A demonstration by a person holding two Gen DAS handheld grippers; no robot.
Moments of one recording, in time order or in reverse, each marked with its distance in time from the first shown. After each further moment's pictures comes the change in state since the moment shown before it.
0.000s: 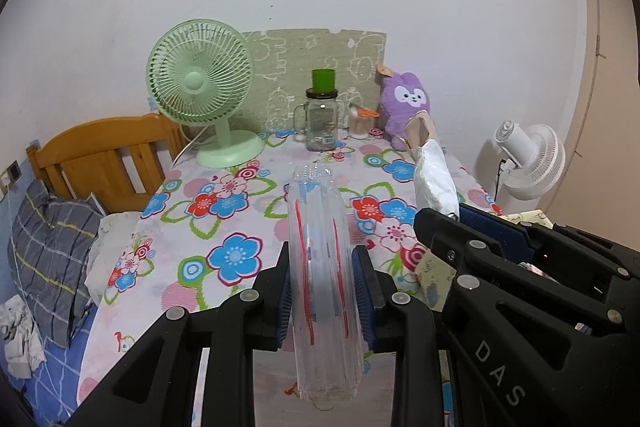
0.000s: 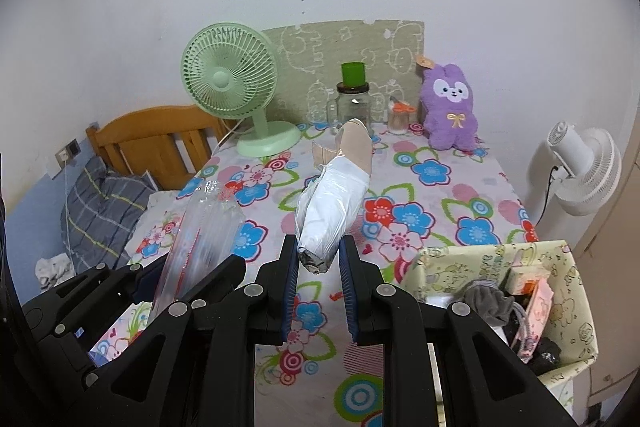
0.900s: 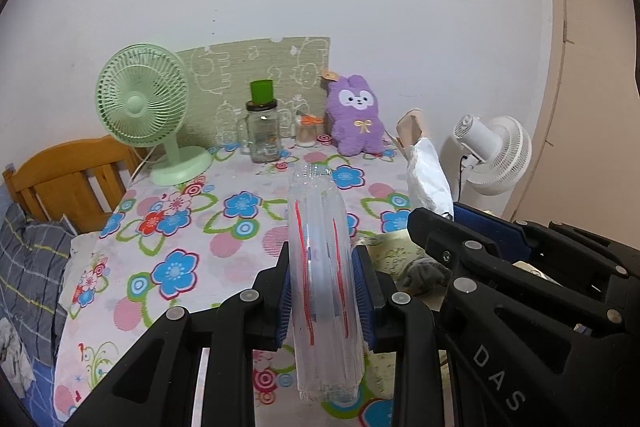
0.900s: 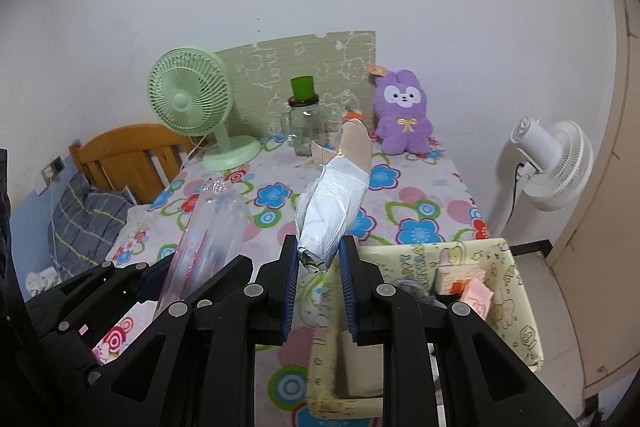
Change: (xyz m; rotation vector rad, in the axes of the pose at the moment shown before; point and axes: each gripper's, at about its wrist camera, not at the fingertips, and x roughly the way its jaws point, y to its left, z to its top) left arm 0.003 -0.075 0.006 0.064 -0.017 -0.085; right arm -0.032 -0.068 -0.006 0.043 -0.037 -0.060
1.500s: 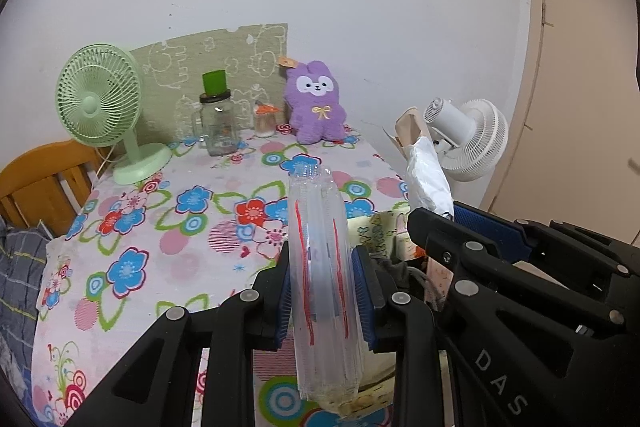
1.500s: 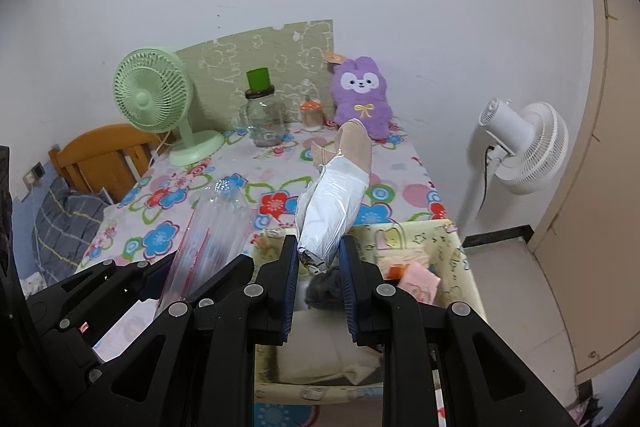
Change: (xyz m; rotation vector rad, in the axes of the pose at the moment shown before) left arm 0.025 -0.052 -0.004 0.038 0.033 -0.068; right arm -0.002 -0.056 -0.014 0.039 0.024 -0.067
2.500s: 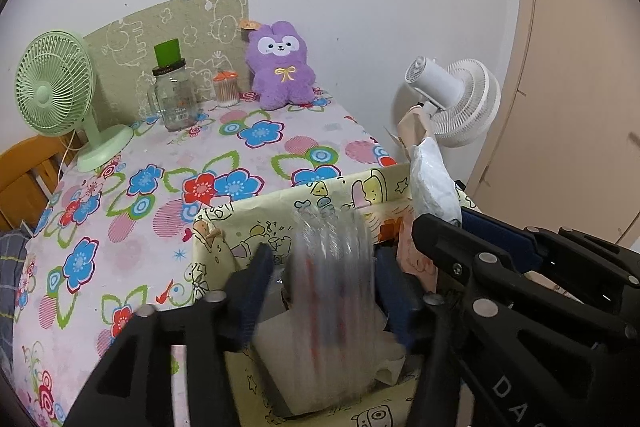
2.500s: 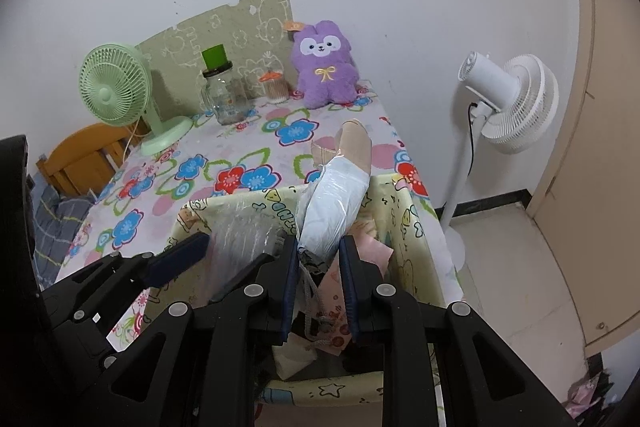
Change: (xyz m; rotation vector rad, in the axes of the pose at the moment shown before) left arm 0.059 -0.045 -0.010 0.043 0.110 -0.029; right arm 0.033 -0.061 -0.022 0.089 0.081 -0.006
